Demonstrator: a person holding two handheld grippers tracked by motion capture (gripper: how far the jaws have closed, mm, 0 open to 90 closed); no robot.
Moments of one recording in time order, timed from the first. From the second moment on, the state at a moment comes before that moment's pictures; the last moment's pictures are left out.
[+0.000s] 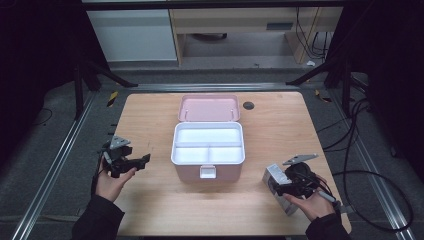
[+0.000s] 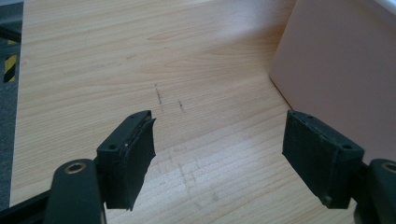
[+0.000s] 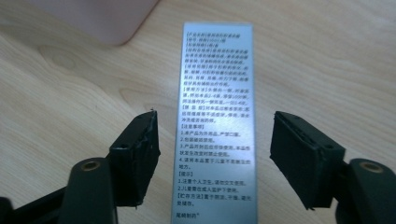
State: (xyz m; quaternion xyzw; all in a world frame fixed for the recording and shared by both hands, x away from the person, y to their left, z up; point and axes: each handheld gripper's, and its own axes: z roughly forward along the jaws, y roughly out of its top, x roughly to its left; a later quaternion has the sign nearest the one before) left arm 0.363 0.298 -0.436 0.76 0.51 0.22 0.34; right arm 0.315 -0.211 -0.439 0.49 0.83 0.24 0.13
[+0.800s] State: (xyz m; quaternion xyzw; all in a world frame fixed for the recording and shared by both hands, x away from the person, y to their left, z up) left arm 0.365 0.293 -0.442 0.77 0.50 0.21 0.33; right arm 0.329 -0.207 -0.455 0.50 0.85 0.17 0.09
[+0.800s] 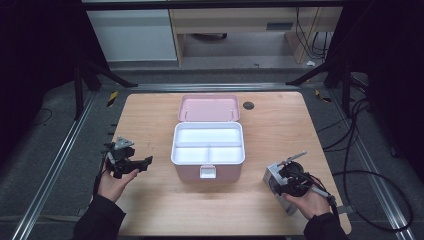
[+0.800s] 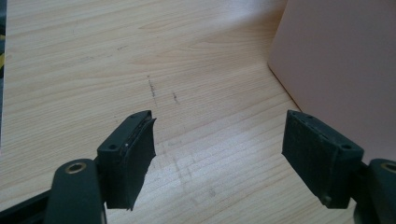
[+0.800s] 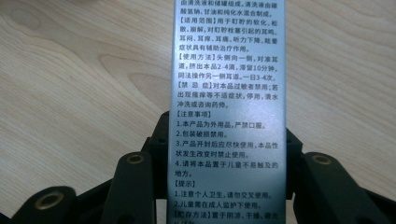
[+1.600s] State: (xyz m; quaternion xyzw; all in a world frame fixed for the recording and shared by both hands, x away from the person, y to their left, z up) left arm 0.367 0.293 -0.444 0.77 0.50 0.21 0.32; right arm 0.371 -0.254 -0.459 0.56 0.80 0.16 0.13
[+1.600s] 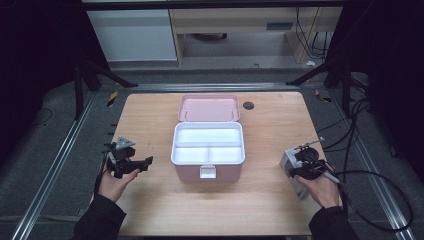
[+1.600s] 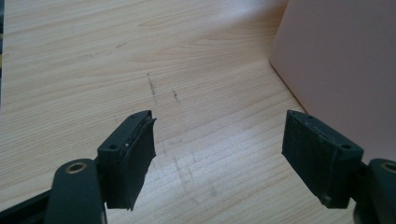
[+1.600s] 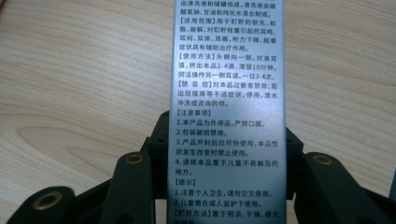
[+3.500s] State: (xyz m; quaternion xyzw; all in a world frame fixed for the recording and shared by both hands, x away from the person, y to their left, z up) left arm 0.392 0.205 -0.420 0.81 0.41 0.17 0.37; right arm 0.397 -0.123 -0.418 0.40 0.83 0.38 0.14
